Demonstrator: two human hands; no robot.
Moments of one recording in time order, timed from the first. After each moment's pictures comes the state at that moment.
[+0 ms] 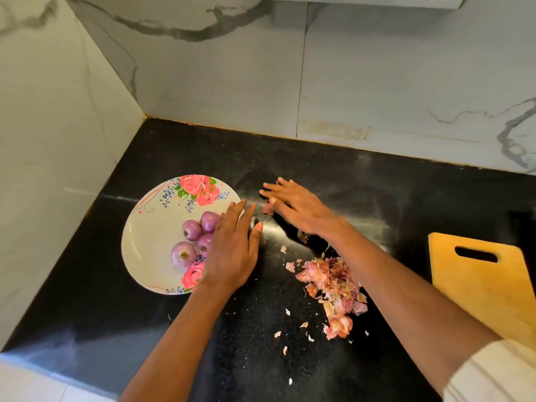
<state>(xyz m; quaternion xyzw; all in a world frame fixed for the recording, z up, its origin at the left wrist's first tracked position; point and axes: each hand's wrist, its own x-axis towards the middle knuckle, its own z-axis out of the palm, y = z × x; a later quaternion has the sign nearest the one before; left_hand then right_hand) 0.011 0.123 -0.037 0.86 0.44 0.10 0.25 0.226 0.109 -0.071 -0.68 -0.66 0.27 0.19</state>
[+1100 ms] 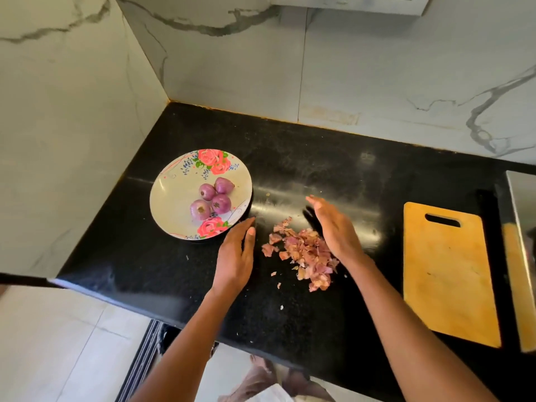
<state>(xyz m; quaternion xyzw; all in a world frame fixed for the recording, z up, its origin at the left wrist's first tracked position) -0.045 0.021 -0.032 0.74 0.50 0.22 0.40 0.180 -0.052 -0.037 -0.74 -0.42 0.34 0.40</state>
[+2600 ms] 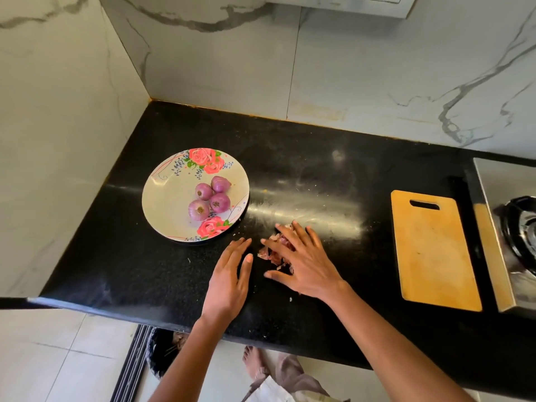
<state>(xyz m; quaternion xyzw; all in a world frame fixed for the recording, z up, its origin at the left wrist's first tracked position) -0.106 0.005 -0.054 0.78 0.43 0.17 0.42 0.097 -0.080 -0.073 -0.73 -0.67 0.12 0.06</state>
